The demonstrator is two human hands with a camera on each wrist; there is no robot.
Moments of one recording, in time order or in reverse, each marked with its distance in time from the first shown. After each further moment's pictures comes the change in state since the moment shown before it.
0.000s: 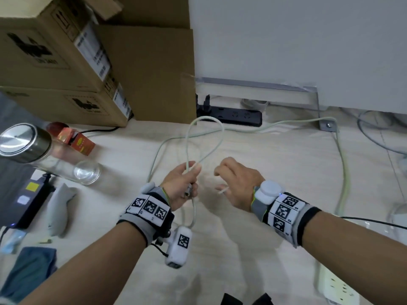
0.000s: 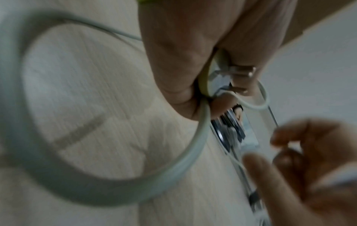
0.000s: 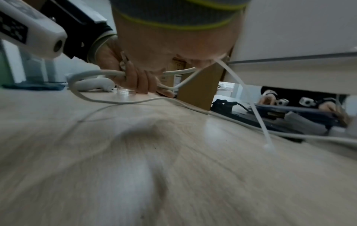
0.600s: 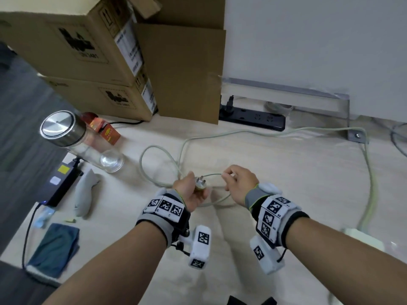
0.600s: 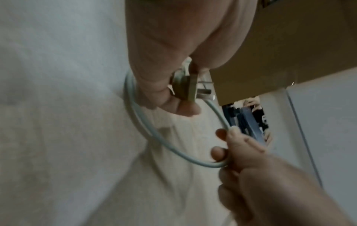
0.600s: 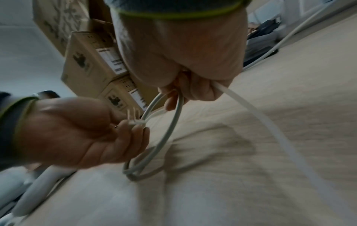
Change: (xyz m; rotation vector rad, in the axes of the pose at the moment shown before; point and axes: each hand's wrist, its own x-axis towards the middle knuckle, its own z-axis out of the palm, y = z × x) left_hand -0.010 -0.007 -0.009 -0.350 0.391 -0.212; right_hand 0.036 -0.018 0.040 0.584 -0.109 0.656
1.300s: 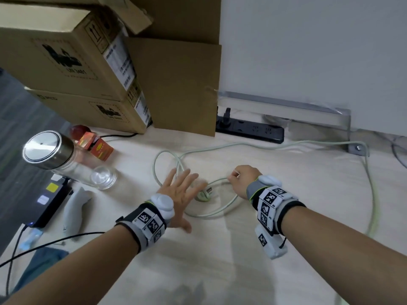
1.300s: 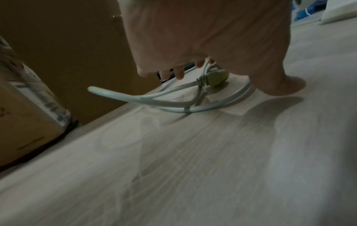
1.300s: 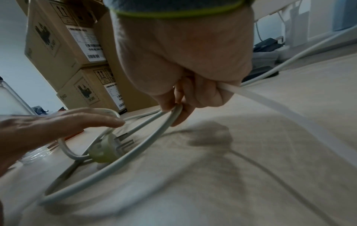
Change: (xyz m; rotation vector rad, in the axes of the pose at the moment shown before) left_hand 0.035 0.036 -0.033 2.408 -0.171 0.994; right_hand 0.065 -0.004 -0.032 -0.296 -0.055 0.159
